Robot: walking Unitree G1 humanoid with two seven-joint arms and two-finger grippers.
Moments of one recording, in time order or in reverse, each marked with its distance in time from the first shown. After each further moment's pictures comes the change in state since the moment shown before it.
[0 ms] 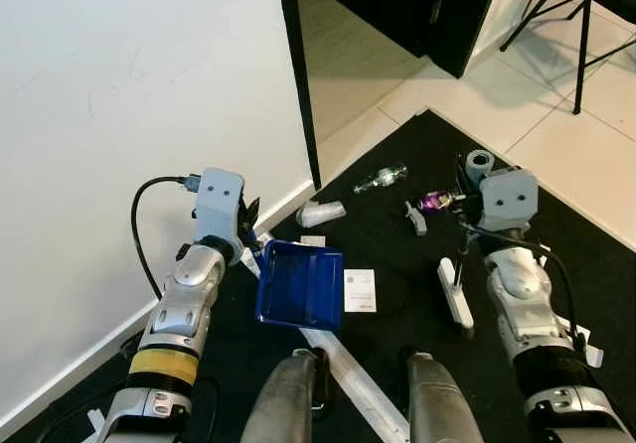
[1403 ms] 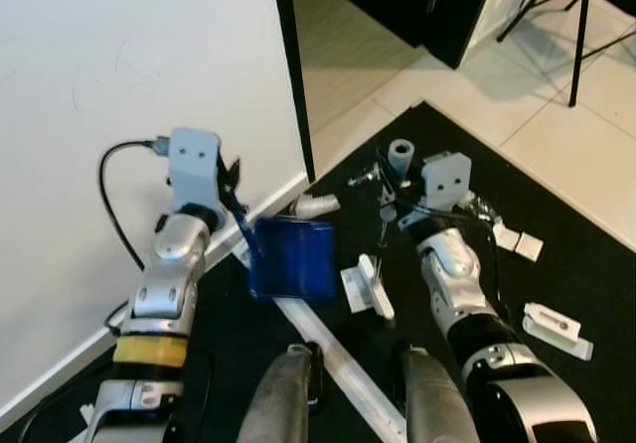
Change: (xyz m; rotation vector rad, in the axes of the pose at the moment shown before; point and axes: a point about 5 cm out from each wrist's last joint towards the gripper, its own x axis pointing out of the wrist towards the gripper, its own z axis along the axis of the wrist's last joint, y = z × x) left arm 0.002 0.033 0.051 0.027 -0.135 0.184; right arm 0.021 0.067 0.017 0.263 -0.092 0.282
